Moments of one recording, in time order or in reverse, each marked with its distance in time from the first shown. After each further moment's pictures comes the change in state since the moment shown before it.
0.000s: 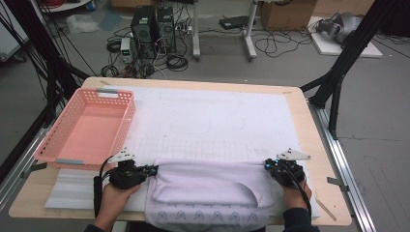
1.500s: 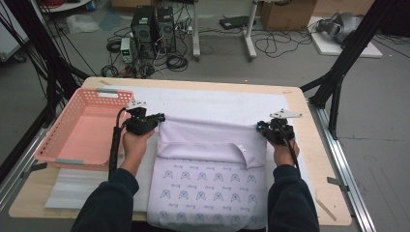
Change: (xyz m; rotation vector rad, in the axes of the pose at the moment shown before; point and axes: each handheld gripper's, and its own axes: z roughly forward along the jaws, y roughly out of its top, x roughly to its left) left arm 0.052 0.114 0.077 -0.142 0.269 0.000; right arm -0.040 0.095 0.065 -0.106 0.027 0.005
